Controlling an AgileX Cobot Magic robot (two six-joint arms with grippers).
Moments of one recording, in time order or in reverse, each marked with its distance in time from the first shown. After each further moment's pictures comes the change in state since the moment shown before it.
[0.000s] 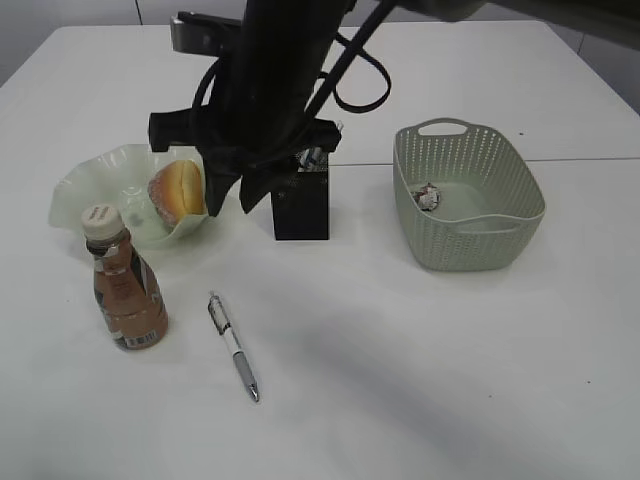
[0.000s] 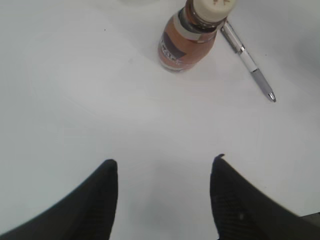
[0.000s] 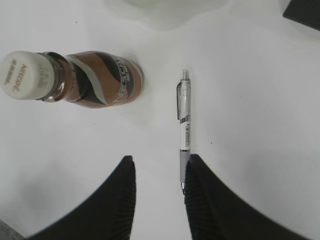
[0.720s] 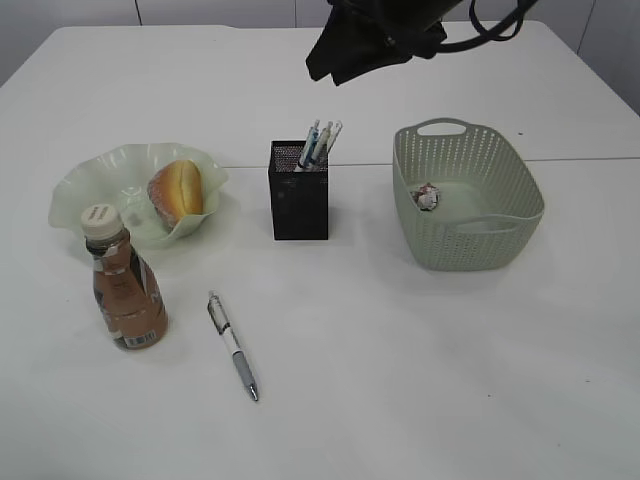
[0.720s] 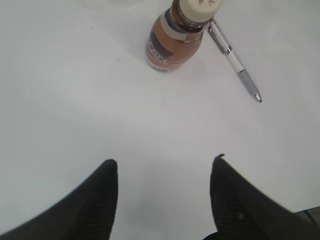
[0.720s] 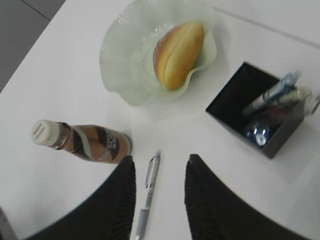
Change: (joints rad) left arm 0.000 0.000 0.000 -0.041 -0.001 0.000; right arm -0.391 -0.056 0.000 0.451 -0.049 -0.617
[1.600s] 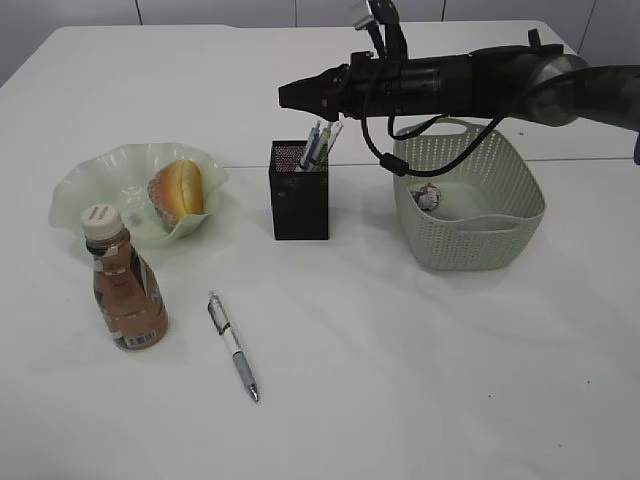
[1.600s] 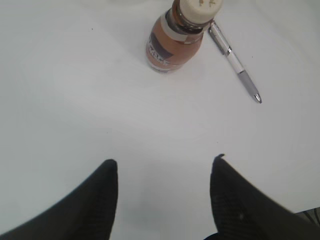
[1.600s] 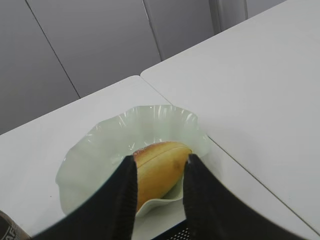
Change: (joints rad) left arm 0.000 0.000 0.000 0.000 -0.002 0.000; right arm -0.086 0.395 0.002 0.898 -0.215 -1.220
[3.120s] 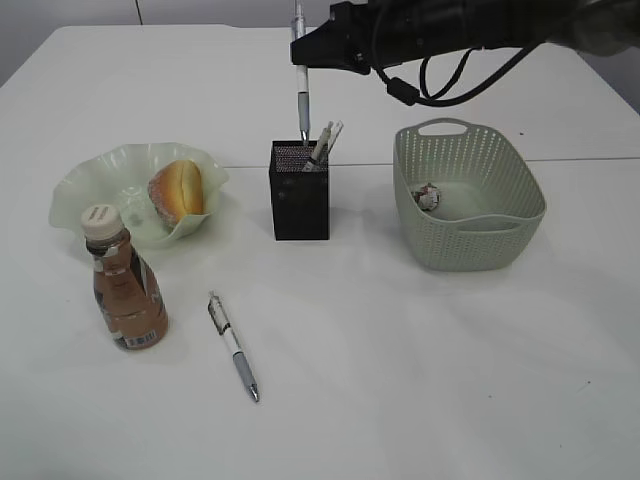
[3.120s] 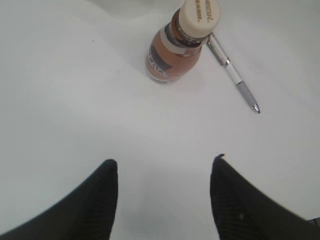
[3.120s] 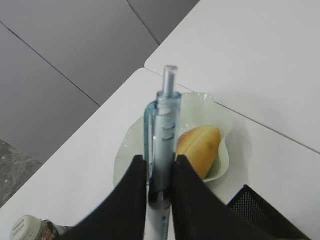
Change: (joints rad) left arm 0.000 0.000 0.000 0.001 -0.034 0.000; right arm 0.000 -0.173 0.002 -0.285 0.000 0.639
